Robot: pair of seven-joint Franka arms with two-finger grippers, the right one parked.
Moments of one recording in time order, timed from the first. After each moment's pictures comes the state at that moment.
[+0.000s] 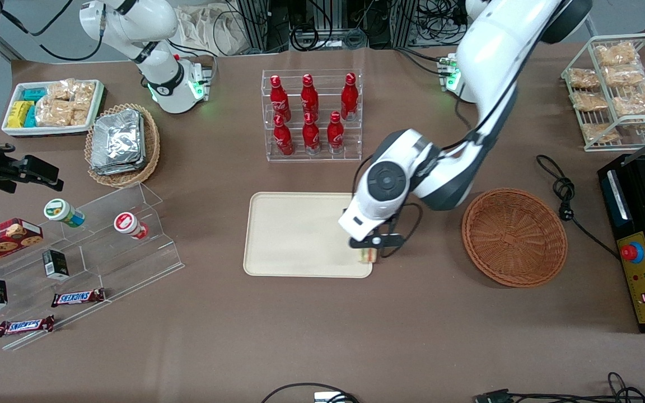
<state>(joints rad) -0.36 0.67 -0.36 -1.50 0.12 2.05 -0.75</state>
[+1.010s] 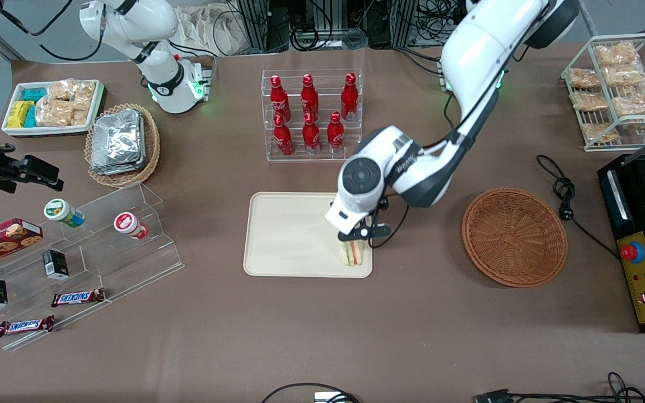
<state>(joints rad) -0.41 0.59 -0.37 -1.52 0.17 1.93 -0.93</state>
